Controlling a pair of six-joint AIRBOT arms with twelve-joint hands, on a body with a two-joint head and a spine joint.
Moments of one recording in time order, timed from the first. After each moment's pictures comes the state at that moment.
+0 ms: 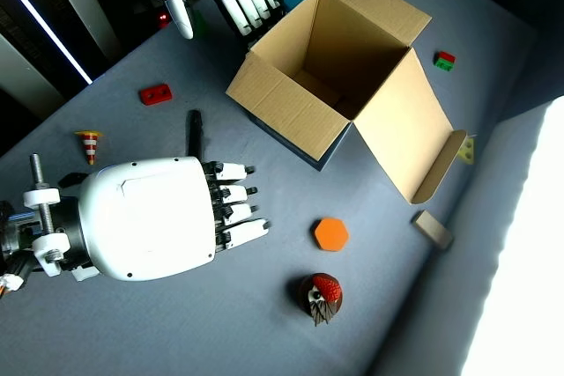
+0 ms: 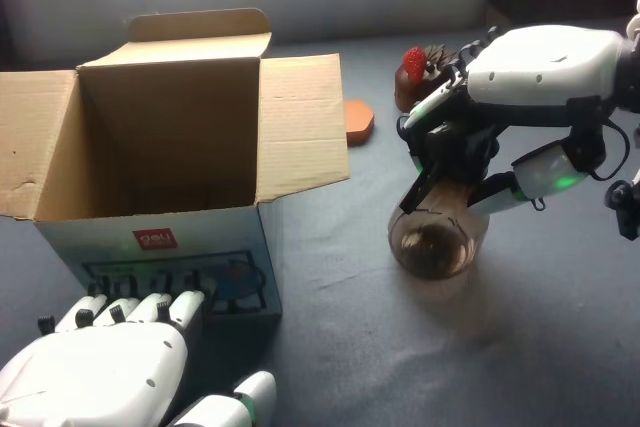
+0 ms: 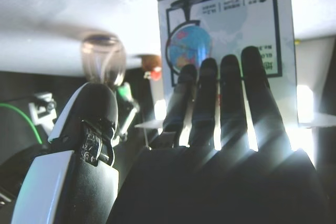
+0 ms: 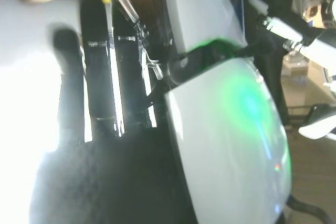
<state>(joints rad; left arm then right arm) 0.88 -0.92 0.25 -1.35 -1.32 1.90 -0.31 -1.09 1.28 -1.17 0.43 0.28</state>
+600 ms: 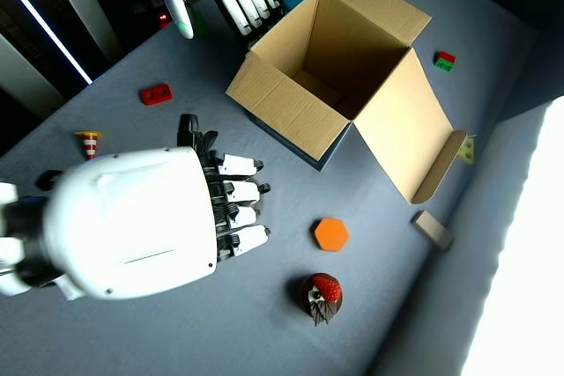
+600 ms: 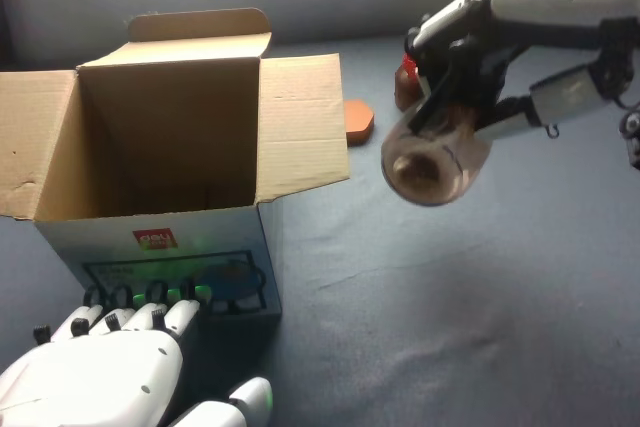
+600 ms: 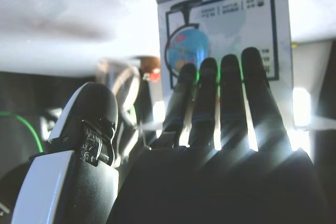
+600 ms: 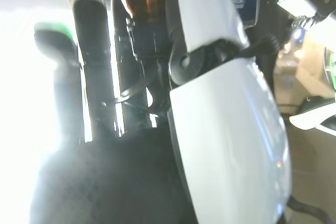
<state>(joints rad) 0.89 -0.91 0.25 -1.36 -1.31 1.88 -0.16 -1.03 1.28 -1.18 0.47 0.23</state>
